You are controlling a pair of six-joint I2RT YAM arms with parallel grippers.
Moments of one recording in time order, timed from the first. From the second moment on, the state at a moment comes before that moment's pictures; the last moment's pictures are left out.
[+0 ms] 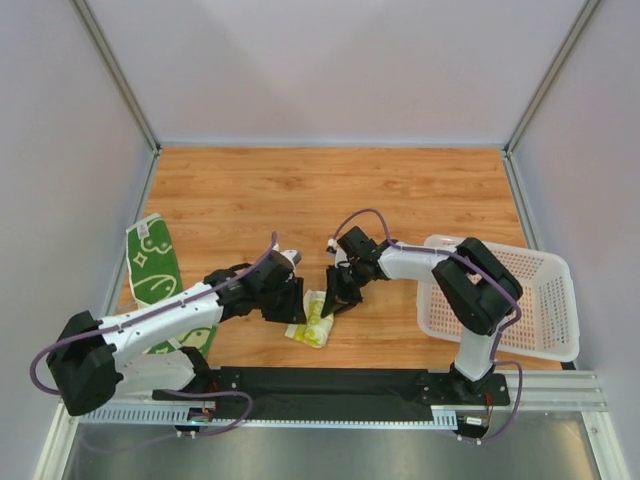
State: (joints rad) left arm -0.84 1.14 0.69 -0.55 0.13 -0.75; right arm 0.72 1.83 0.98 -0.33 -0.63 0.67
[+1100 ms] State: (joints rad) left arm -1.20 1.60 0.94 -0.56 -0.14 -0.70; right arm 0.73 1.78 0.99 -0.46 -0.54 0.66
